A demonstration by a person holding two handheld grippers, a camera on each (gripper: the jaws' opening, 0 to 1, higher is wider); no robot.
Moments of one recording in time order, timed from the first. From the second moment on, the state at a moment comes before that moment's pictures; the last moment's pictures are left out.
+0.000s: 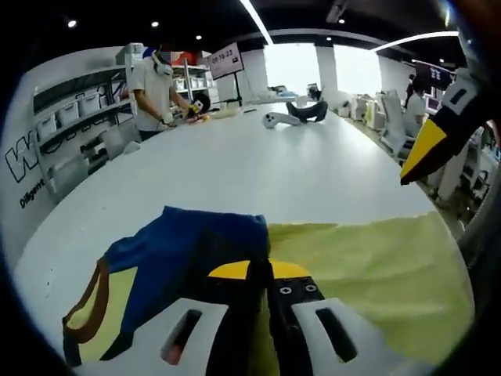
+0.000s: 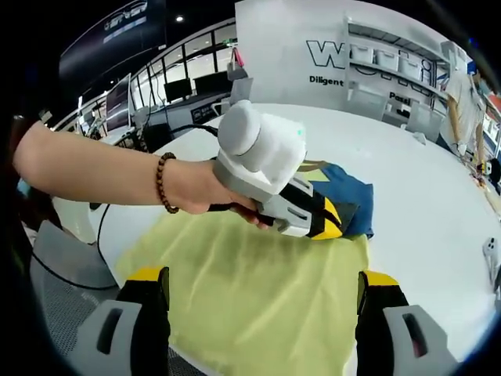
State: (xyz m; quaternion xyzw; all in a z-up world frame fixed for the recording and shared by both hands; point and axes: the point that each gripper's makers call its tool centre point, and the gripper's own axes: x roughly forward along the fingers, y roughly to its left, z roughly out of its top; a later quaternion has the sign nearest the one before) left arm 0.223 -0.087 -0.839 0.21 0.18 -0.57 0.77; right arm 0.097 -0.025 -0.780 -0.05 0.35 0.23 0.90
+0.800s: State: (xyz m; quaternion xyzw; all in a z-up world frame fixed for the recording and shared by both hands) left arm 0.223 -0.077 -0.824 -0.04 0.30 -0.55 0.78; right arm 0.095 -0.029 -0.783 -0.05 0.36 0.23 0.91
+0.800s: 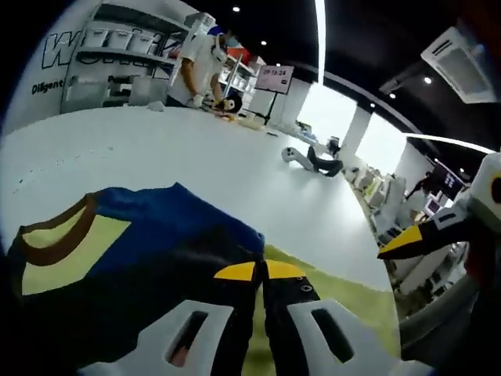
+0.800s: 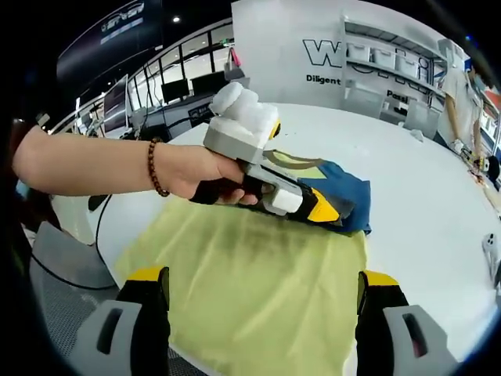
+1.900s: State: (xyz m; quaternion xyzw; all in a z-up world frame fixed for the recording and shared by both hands) left arm 0.193 -0.067 -0.827 0.09 0.22 -0.57 0.78; right arm 0.092 -0.035 -0.782 -0.04 0.36 0.22 0.91
